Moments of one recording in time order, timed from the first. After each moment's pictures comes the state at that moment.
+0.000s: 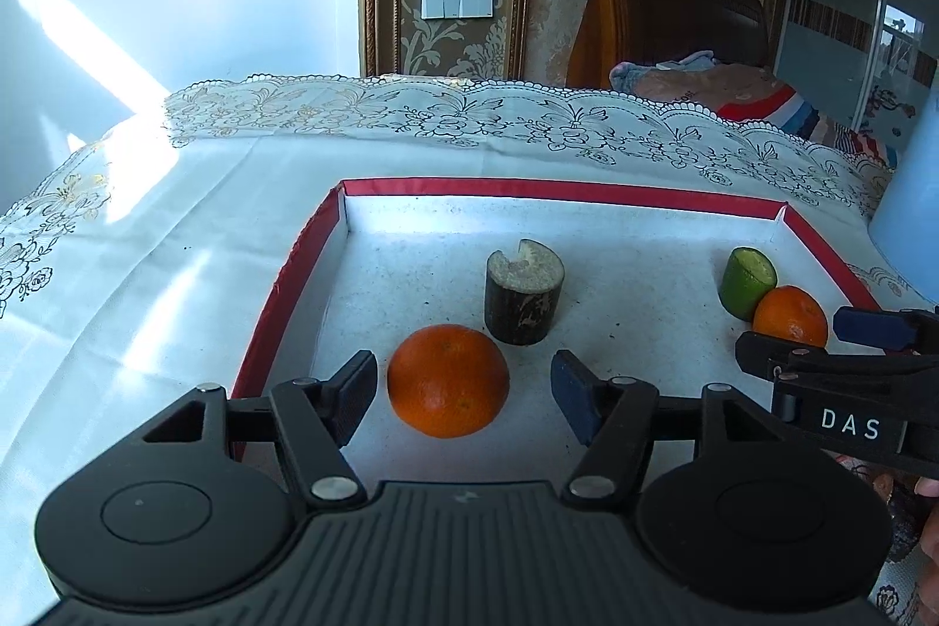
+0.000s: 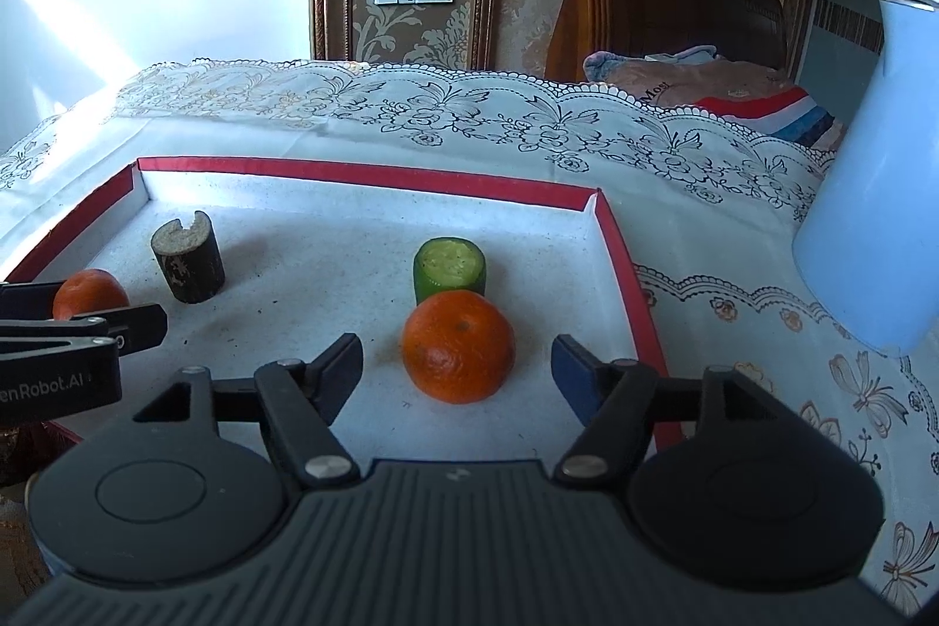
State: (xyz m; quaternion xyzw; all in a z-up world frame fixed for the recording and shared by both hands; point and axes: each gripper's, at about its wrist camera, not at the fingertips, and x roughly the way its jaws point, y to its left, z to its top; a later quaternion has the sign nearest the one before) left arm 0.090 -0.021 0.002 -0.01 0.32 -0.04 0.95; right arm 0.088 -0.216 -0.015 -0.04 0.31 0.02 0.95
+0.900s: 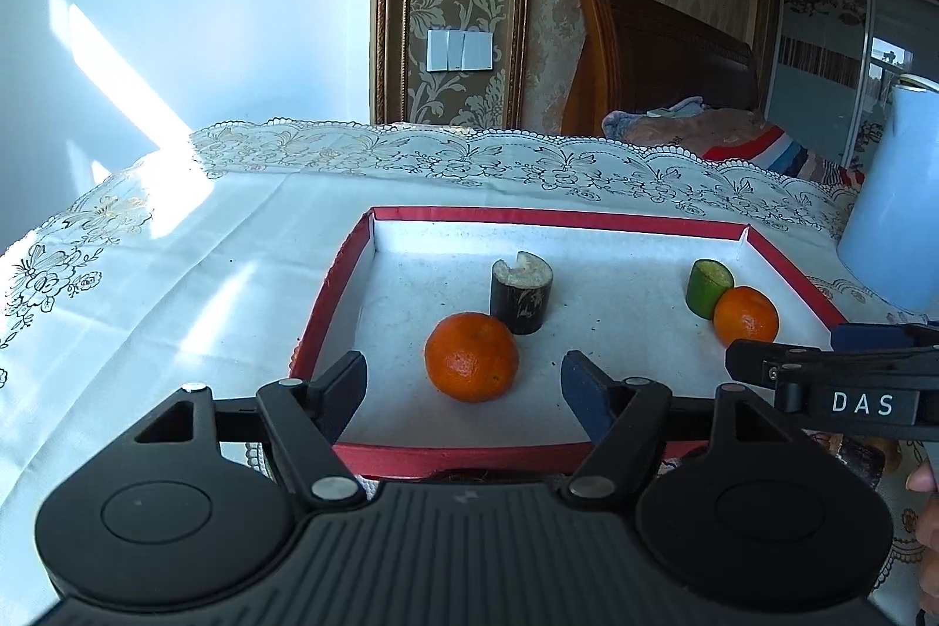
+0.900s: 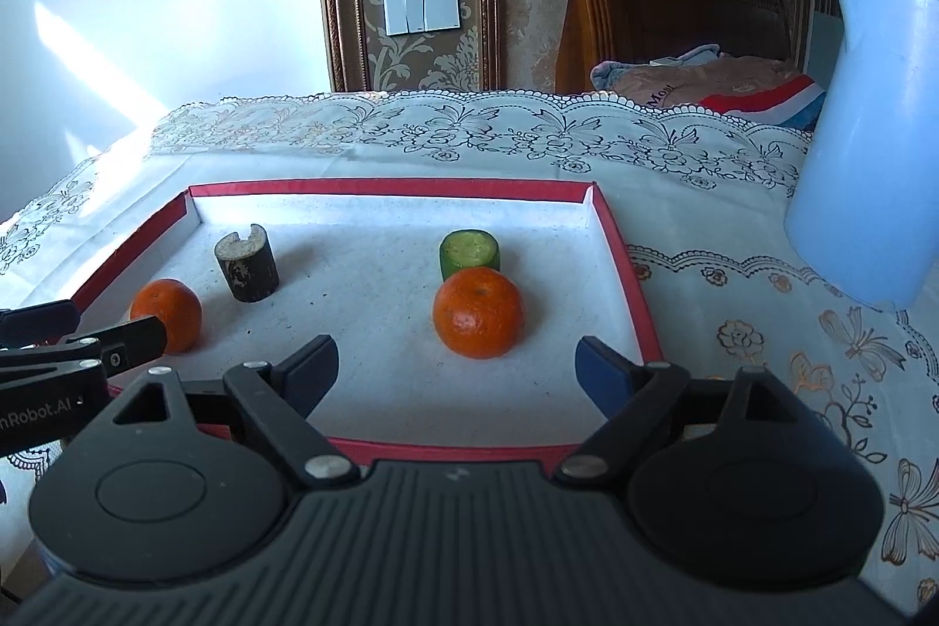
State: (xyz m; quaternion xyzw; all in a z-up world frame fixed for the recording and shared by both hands) left arm 0.036 -0.008 0.012 -0.02 0.26 -0.04 0.96; right arm 0.044 -0.223 -0.006 0.00 0.30 0.04 0.95
